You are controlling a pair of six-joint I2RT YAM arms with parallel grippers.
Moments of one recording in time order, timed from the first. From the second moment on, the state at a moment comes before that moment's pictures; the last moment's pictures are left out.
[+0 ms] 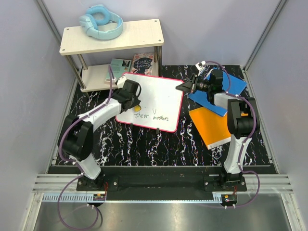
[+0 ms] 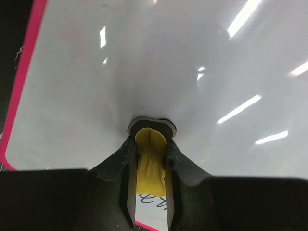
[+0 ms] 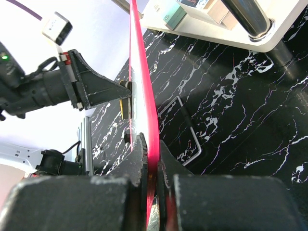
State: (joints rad) left arm -0.47 1.71 1.23 -0.35 -0.35 -0.78; right arm 0.10 2.04 1.26 0.60 -1.09 0.65
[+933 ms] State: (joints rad) left arm -0.80 1.88 1.41 -0.31 -0.45 -0.54; right arm 0.10 2.03 1.26 0.60 -1.09 0.63
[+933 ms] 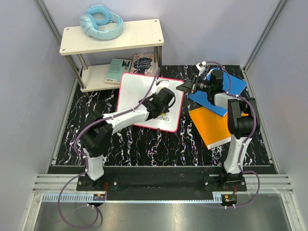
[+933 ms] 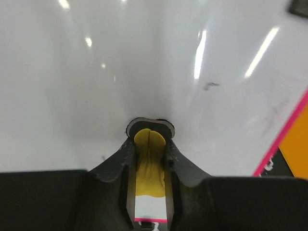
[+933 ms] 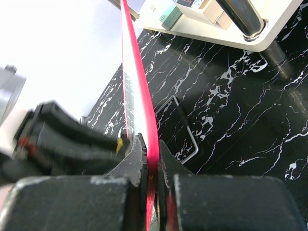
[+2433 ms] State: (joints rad) left arm -0.63 1.76 1.13 -0.50 -0.73 -0.71; right arm 0.12 2.00 1.25 0.59 -1.11 0.65
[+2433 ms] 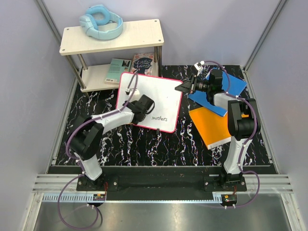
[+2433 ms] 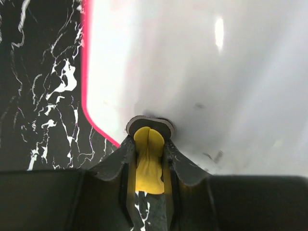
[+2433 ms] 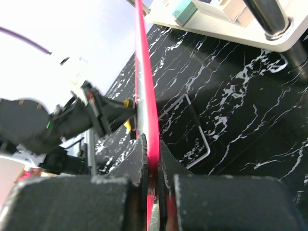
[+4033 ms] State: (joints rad) left arm -0.76 1.71 1.16 -0.29 -0.31 -0.58; right arm 0.13 2.00 1.24 0.62 -1.11 0.60
